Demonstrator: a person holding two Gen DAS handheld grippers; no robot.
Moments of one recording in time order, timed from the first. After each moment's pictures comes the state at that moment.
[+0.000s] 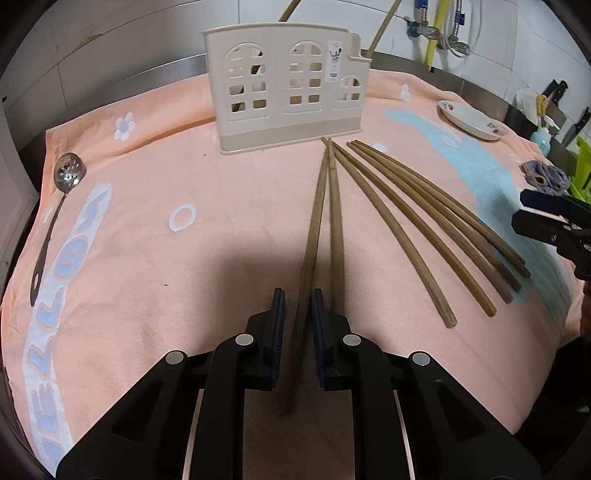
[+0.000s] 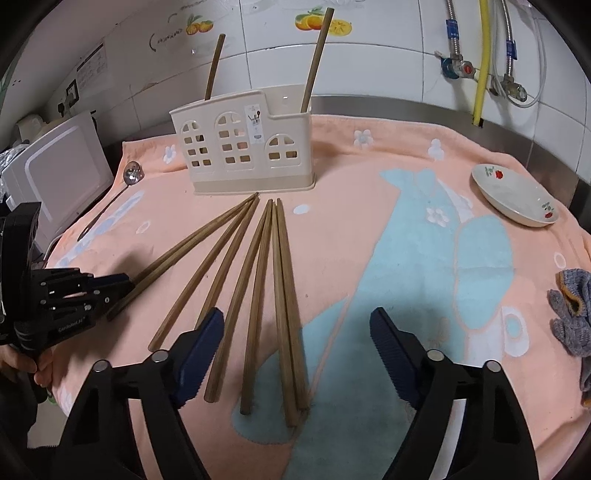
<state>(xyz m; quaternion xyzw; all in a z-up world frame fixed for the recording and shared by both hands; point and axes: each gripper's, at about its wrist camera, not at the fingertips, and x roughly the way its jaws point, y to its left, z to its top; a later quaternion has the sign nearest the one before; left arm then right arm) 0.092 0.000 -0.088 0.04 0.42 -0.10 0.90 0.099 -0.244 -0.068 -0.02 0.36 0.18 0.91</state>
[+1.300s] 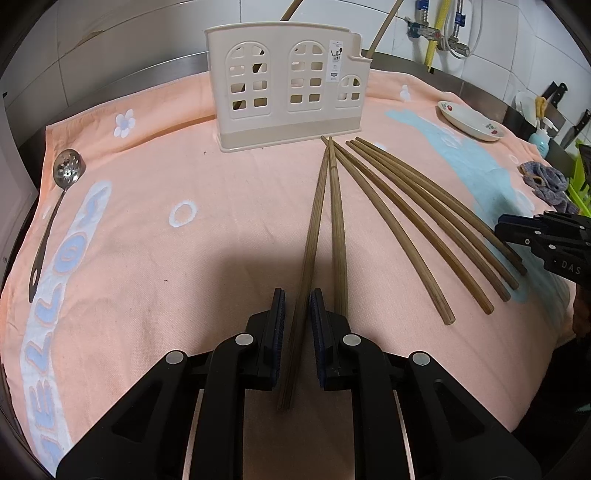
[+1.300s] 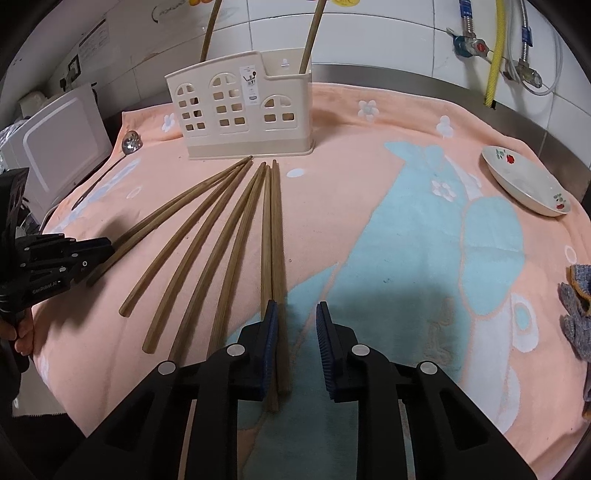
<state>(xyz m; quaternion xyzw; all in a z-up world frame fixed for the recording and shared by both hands) 0.091 0.002 -0.088 0.03 0.42 -0.10 0.90 0.109 -0.253 -0.094 -0.05 0.40 0.19 0.89</state>
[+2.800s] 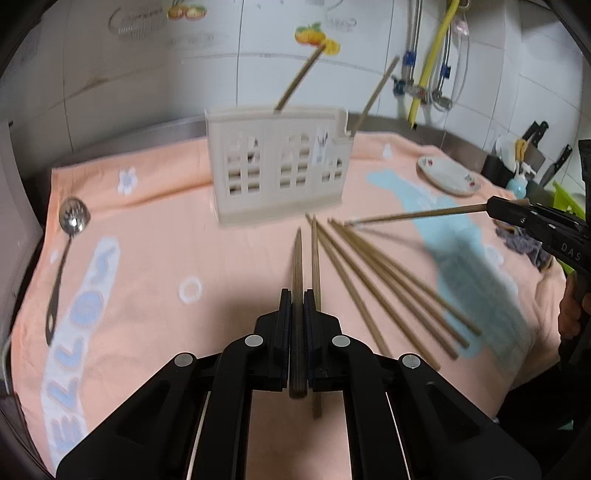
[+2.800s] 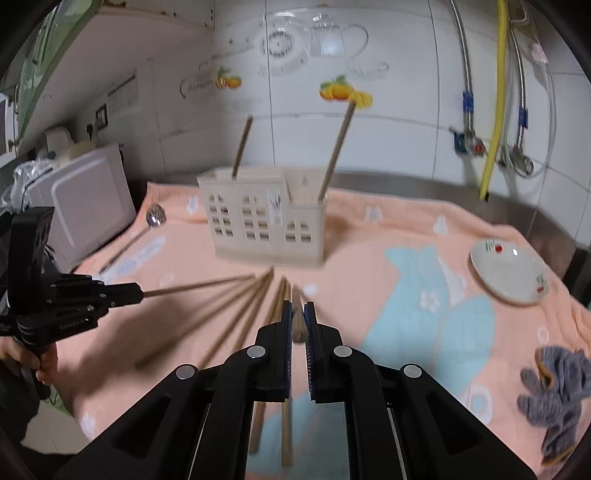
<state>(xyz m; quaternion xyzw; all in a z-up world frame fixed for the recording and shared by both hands) 0.093 0.006 -0.019 0.01 0.35 -0.13 0.93 0.101 -0.245 0.004 -0.04 0.27 0.21 0.94</state>
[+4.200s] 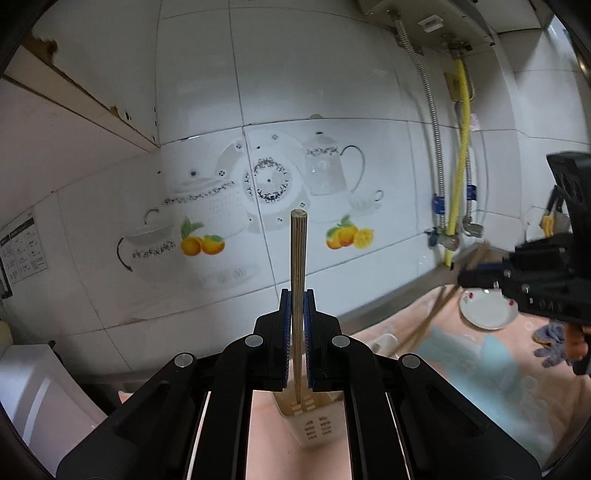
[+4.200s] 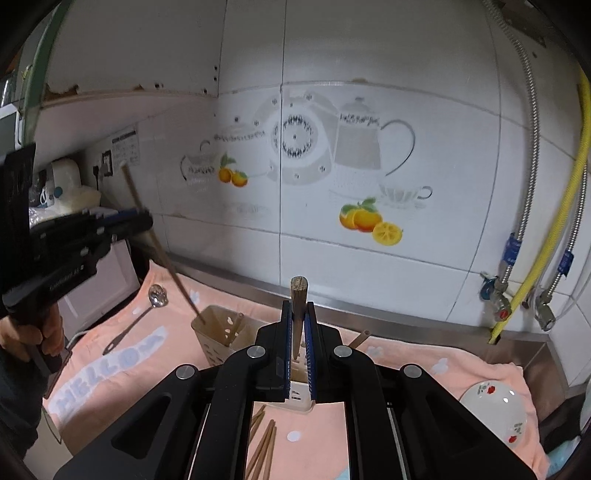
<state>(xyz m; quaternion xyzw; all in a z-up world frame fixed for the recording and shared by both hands) 0.191 -0.005 0.187 0.09 0.14 -0.08 0.98 0.222 -0.208 0.157 -0.08 0.22 0.26 0.94</state>
